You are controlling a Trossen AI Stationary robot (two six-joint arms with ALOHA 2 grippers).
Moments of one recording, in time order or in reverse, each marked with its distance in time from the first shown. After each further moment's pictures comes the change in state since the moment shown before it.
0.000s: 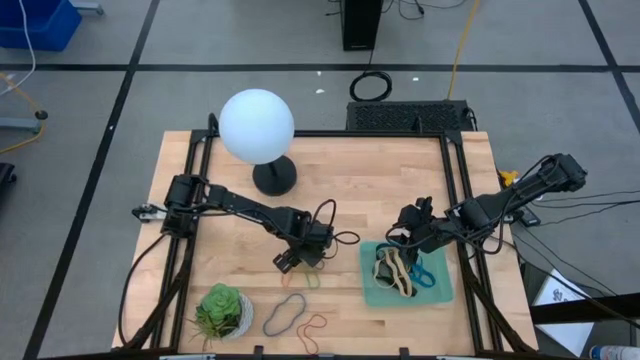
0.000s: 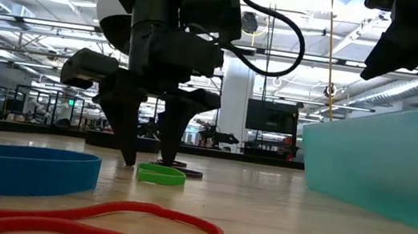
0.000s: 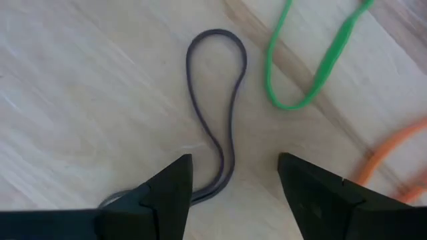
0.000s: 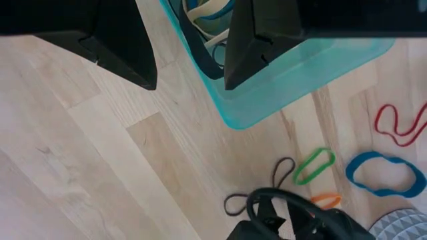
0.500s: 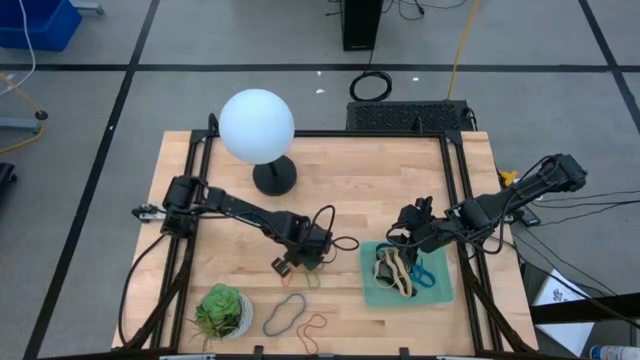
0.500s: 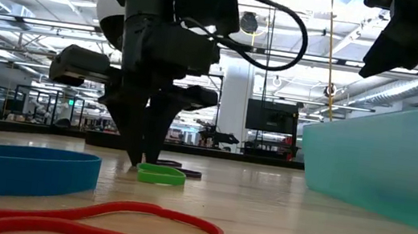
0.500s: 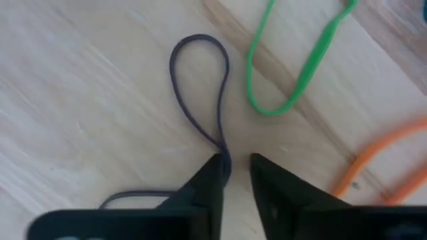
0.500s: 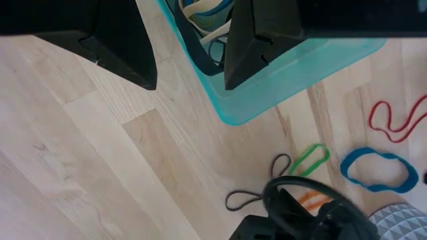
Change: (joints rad) left arm -0.025 0.006 -0.005 0.016 -0.048 -0.023; right arm 0.000 0.000 0.000 0.016 0.000 -0.003
